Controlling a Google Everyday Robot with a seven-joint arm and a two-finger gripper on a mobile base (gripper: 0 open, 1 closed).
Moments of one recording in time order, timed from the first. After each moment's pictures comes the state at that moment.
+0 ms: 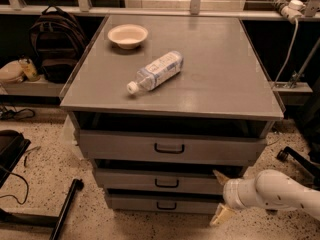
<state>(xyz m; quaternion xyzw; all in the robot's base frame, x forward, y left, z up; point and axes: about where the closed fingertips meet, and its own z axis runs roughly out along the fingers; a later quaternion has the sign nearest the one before) 0.471 -0.202 0.447 -0.62 0.72 0.10 0.29</state>
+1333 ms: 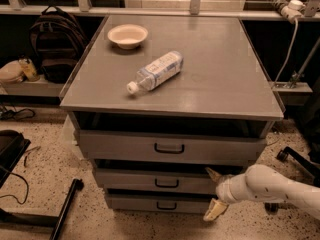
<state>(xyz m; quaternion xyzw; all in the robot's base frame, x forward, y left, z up) 0.500 -0.186 0.420 -0.63 0.70 0.12 0.30</state>
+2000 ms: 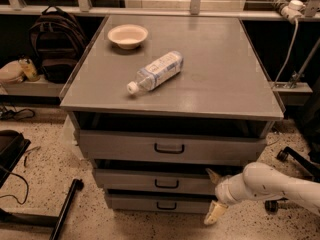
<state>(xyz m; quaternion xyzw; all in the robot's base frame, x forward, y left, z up) 0.485 -0.187 0.414 -0.63 0.72 0.13 0.26</state>
